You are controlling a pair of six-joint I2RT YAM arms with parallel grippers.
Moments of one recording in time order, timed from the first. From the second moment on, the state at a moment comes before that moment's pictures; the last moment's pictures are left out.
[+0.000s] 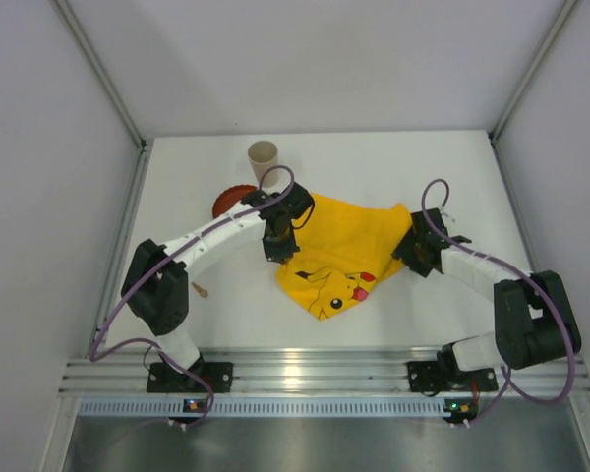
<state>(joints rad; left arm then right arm) -0.72 1.72 1.40 -1.00 -0.20 -0.91 0.24 1.39 0.67 -0.31 0.16 0.83</state>
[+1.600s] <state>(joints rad) -0.57 1.57 1.25 -1.03 -0.10 -0.91 -0.06 1.73 1.29 -0.86 -0.07 0.43</state>
